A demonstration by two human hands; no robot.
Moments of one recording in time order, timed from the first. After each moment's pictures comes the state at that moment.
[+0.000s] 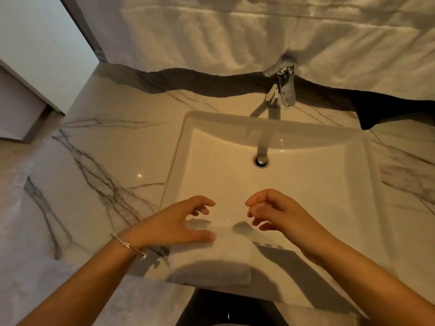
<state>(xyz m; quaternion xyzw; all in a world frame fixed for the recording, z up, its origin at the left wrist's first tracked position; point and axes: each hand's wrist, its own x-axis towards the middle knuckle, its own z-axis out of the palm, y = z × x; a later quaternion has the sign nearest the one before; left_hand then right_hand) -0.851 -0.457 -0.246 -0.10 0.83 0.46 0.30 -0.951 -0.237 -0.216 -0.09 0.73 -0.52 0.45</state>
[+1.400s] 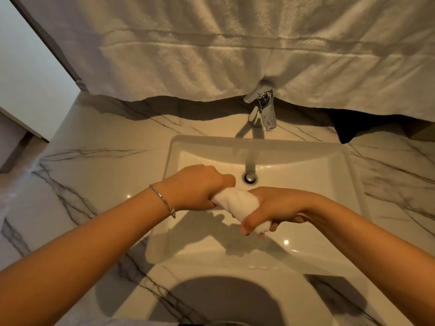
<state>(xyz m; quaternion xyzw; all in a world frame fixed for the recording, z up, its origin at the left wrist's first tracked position) -0.976 -0.452 -0.201 0.20 0.97 0.08 0.15 -1.030 -0.271 -0.196 -0.22 0.71 -0.29 0.60</state>
